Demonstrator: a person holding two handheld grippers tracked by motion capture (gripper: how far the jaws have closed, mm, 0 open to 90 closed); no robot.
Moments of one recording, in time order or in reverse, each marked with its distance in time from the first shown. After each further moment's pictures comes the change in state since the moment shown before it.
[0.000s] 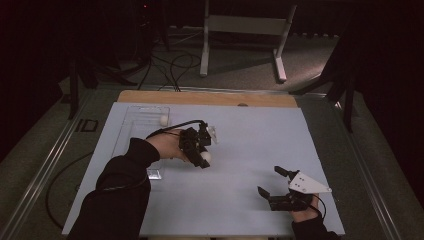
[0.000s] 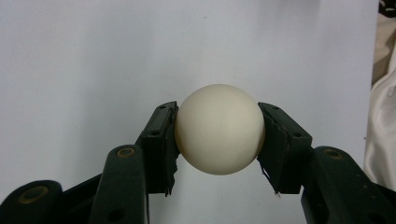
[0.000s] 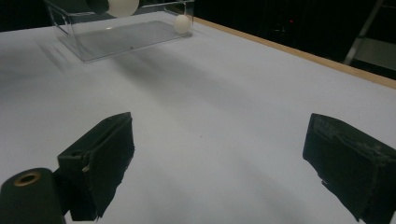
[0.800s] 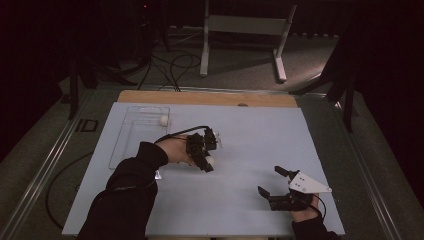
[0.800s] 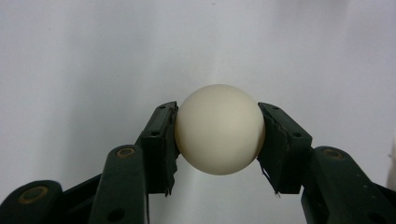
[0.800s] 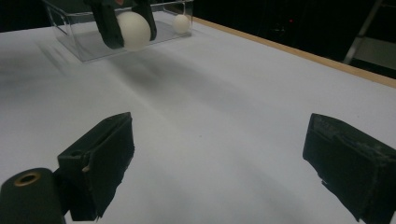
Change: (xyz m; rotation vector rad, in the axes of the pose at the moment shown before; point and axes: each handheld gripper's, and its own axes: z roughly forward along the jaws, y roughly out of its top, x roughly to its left) left arm 0.006 0.005 0.034 0.042 -0.020 -0.038; right arm -0.001 -0.001 0.000 -0.001 -0.002 0.001
